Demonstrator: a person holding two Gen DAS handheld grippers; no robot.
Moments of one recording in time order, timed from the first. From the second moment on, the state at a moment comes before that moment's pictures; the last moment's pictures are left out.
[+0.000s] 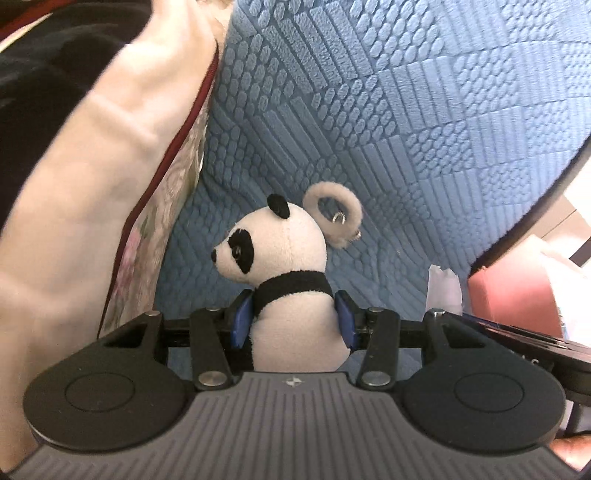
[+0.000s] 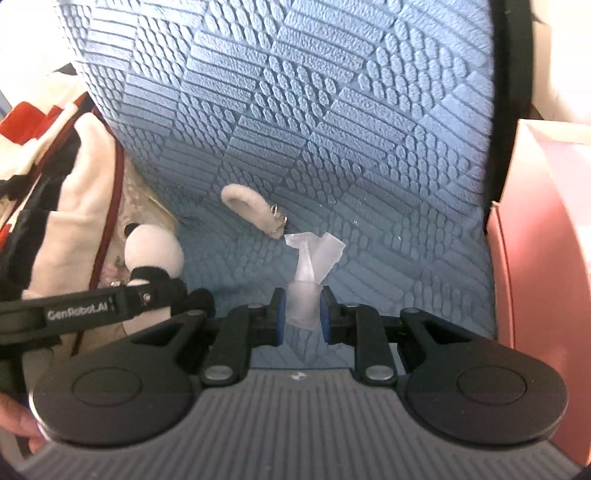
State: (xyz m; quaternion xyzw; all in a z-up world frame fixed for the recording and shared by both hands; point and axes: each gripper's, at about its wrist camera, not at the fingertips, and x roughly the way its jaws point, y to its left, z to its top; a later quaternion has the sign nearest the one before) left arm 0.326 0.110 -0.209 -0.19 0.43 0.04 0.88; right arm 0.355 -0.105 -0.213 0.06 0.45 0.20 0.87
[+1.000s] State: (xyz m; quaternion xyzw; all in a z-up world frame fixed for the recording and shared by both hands) left arm 0.195 0.046 -0.202 -0.19 0.41 0.00 0.89; right arm 0.221 -0.145 -0.215 0.03 0.43 0.17 0.89
